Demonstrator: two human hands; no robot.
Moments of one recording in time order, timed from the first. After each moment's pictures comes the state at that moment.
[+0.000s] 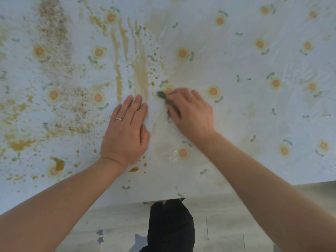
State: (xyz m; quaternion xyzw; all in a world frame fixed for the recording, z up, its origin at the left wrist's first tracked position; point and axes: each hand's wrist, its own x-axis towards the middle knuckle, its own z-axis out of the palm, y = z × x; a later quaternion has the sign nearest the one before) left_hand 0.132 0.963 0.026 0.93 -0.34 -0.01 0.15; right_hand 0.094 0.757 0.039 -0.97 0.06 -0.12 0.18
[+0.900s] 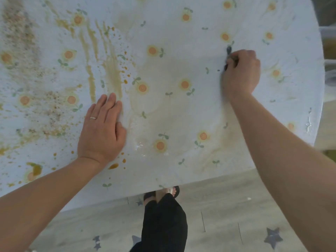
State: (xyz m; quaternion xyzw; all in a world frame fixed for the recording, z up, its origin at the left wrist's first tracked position) left_hand 0.132 0.963 0.027 0.93 -0.33 -0.03 0.14; right_hand 0.082 0.582 0.055 -0.88 0.44 -0.14 0.13
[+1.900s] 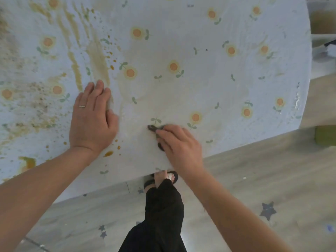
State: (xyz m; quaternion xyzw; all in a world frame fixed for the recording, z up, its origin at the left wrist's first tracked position) left_hand 0.133 0.962 0.028 0.93 -0.34 -0.04 0.14; right_hand -0.061 0.795 0.043 -0.94 0.17 -0.14 0.24
